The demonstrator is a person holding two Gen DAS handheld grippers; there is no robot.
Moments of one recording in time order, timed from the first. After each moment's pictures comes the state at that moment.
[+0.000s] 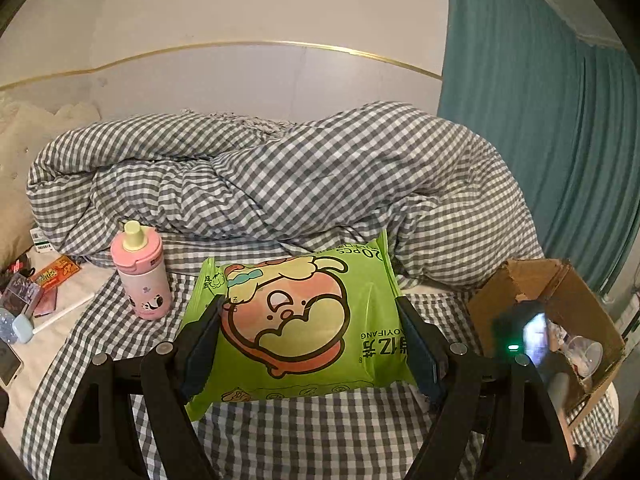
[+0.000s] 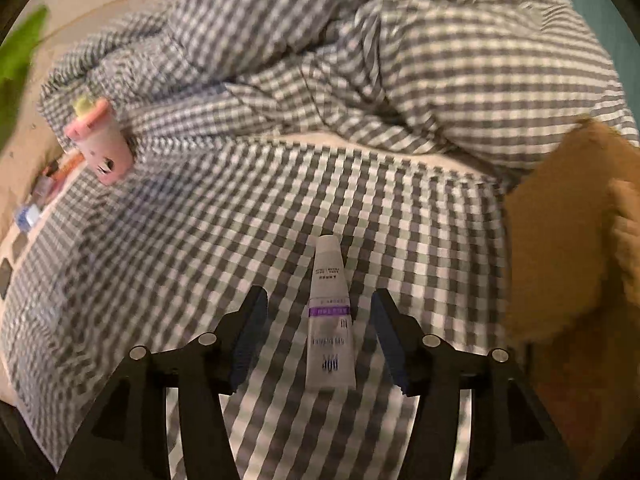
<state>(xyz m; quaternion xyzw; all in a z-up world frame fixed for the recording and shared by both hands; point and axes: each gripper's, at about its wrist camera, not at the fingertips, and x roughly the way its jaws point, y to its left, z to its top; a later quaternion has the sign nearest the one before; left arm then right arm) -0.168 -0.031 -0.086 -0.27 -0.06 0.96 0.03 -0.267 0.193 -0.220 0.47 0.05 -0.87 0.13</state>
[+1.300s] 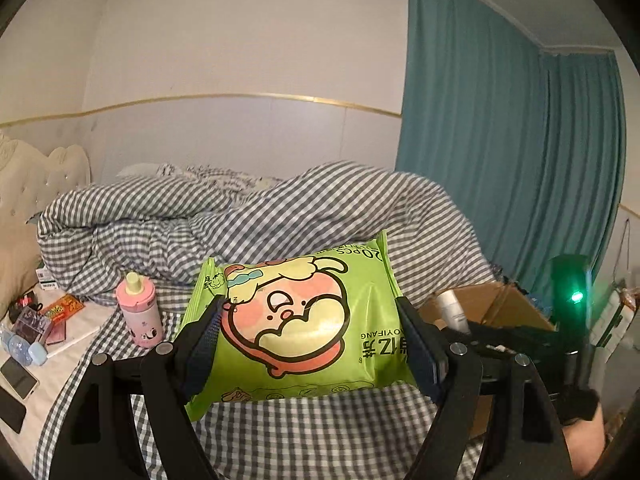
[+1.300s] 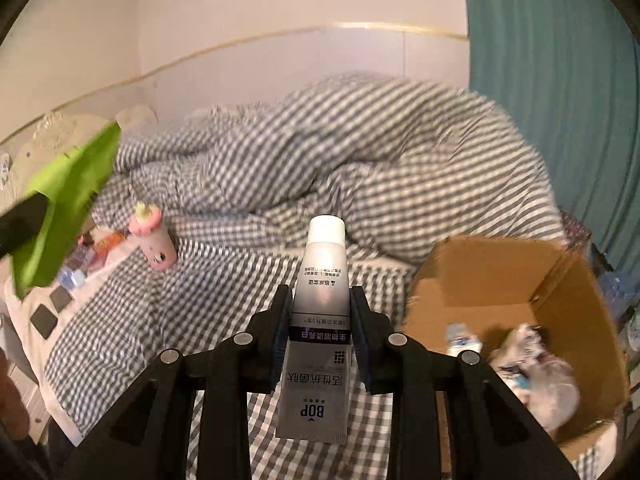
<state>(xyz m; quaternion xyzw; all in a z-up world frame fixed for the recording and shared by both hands) -0.069 0.028 0.009 -0.19 -0.05 0.98 0.07 -0.124 0.249 -0.023 0.29 0.01 -0.95 0.11</state>
